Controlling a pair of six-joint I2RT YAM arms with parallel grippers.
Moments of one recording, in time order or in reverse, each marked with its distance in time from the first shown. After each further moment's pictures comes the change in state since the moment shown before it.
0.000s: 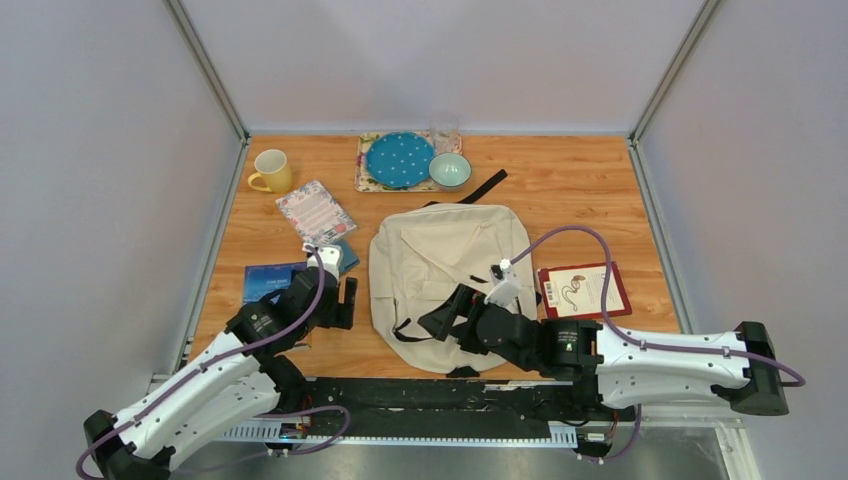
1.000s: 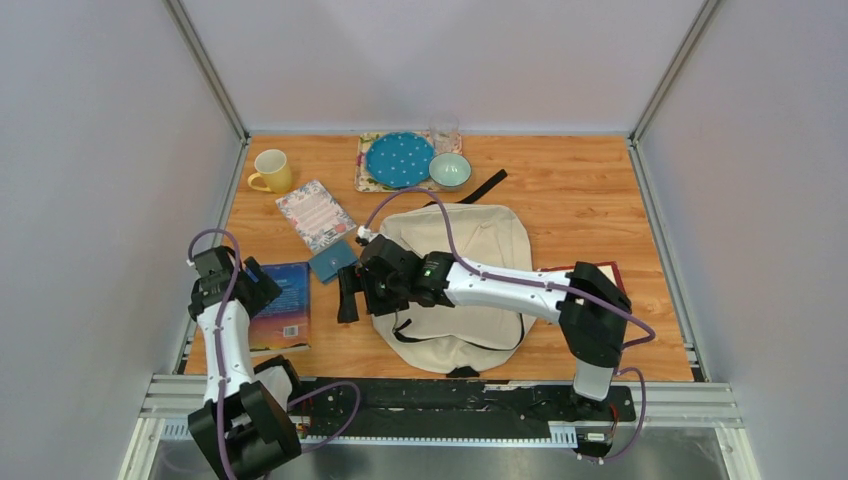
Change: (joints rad) left arm 1.254 0.243 0.006 0.088 0.375 0.126; right arm -0.253 0.848 0.699 -0.039 -0.618 -0.579
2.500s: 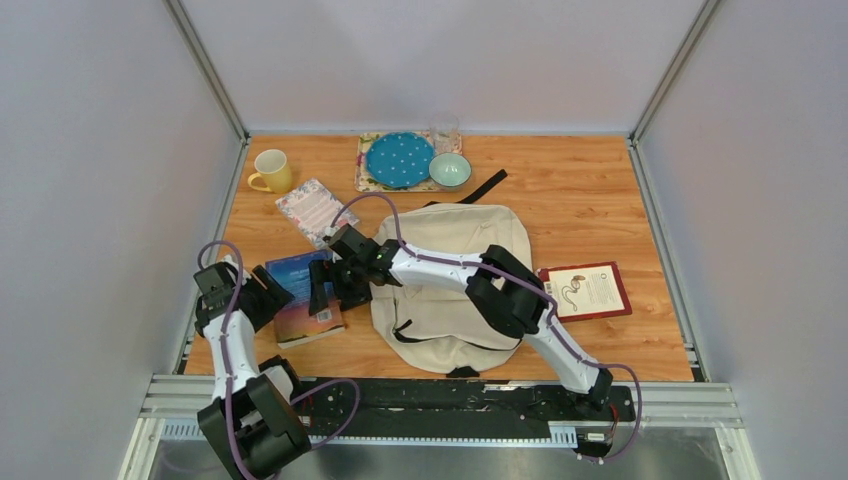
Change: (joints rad) left arm 0.085 -0.002 -0.146 0.136 0.321 0.038; right arm -0.078 0.542 0.432 0.058 -0.271 -0.027
